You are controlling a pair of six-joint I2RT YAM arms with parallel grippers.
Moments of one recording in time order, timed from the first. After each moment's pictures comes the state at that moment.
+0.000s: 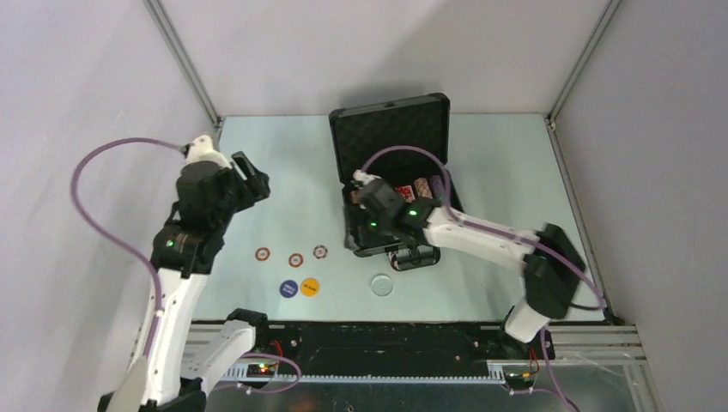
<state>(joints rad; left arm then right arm) -0.20 0.86 1.15 -0.73 -0.20 -0.47 0.97 1.56 1.21 -0.47 0.00 0.65</state>
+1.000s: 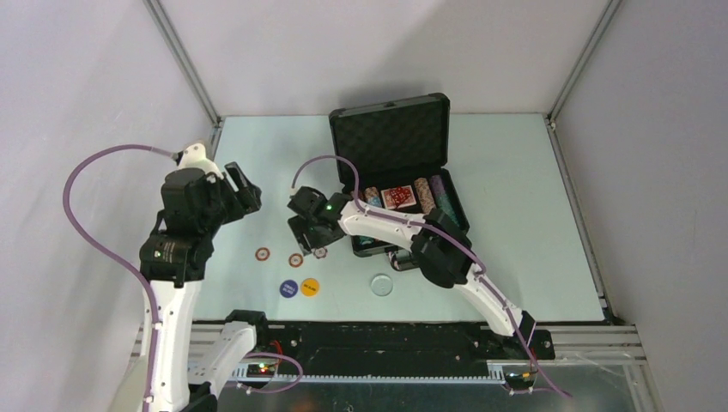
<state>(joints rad) -0.07 0.81 1.22 -0.90 -0.07 -0.36 1.07 2.36 2.03 -0.71 0.03 0.50</state>
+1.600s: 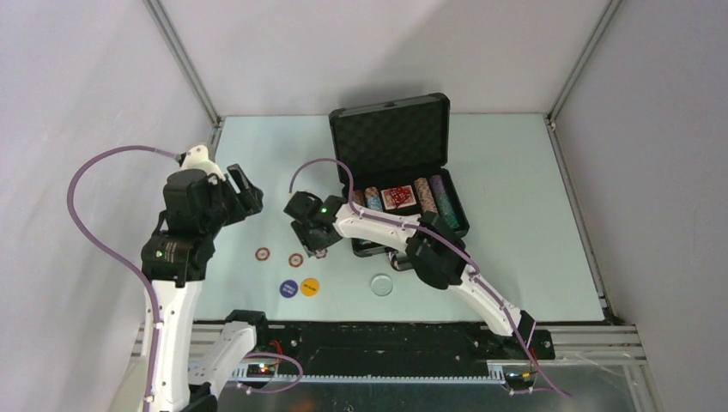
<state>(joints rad) -0.07 0.80 1.21 -0.90 -0.06 -0.36 1.09 2.43 2.10 -0.78 0.12 0.46</state>
